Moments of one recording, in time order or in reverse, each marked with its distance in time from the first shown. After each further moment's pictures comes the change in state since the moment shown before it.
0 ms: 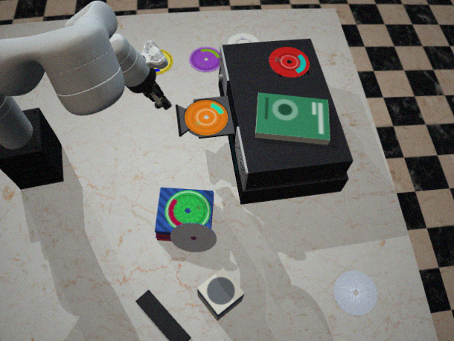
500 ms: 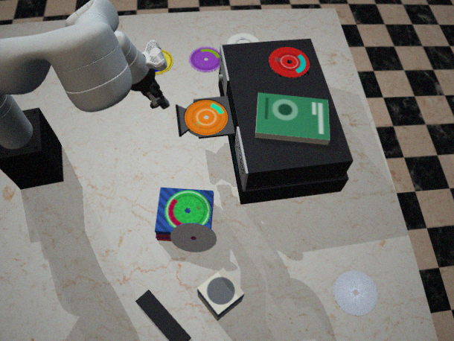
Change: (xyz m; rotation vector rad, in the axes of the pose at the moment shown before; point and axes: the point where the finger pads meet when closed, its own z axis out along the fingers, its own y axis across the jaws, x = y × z) arm -0.003 -0.006 0.001 -0.011 -0.030 0.148
